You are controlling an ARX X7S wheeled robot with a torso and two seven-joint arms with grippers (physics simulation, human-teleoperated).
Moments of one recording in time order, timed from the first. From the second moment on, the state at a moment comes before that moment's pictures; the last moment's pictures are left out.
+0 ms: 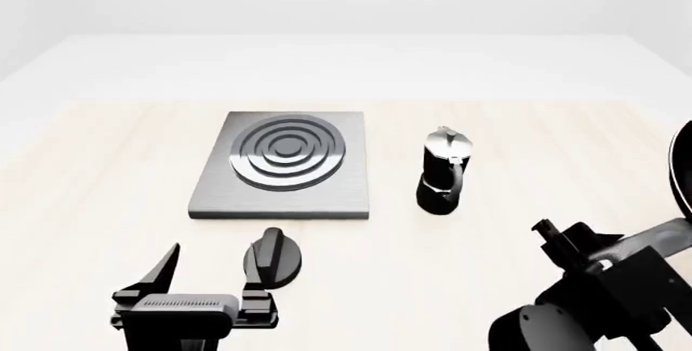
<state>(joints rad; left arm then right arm) 0.10 -0.31 0.24 0.32 -0.24 -0.02 -0.31 0.22 0.20 -0.08 -0.25 0.43 0.20 1.24</state>
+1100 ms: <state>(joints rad) 0.10 -0.32 0.25 0.33 -0.25 -0.02 -0.33 0.36 0.29 -0.50 -0.42 0.42 0.27 0.86</state>
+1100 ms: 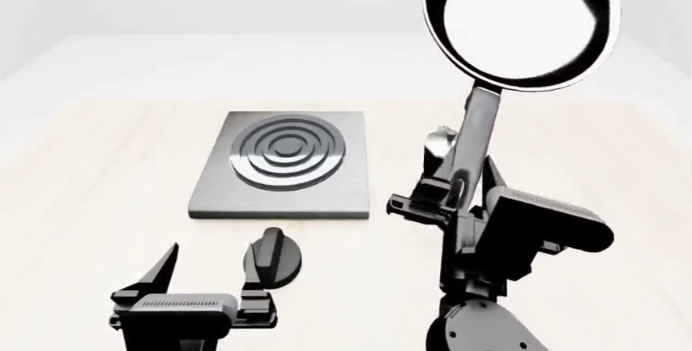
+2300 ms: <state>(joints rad) 0.09 -0.34 0.25 0.33 -0.27 -0.02 -0.35 0.70 0.37 -0.71 -0.08 0.68 0.43 0.25</state>
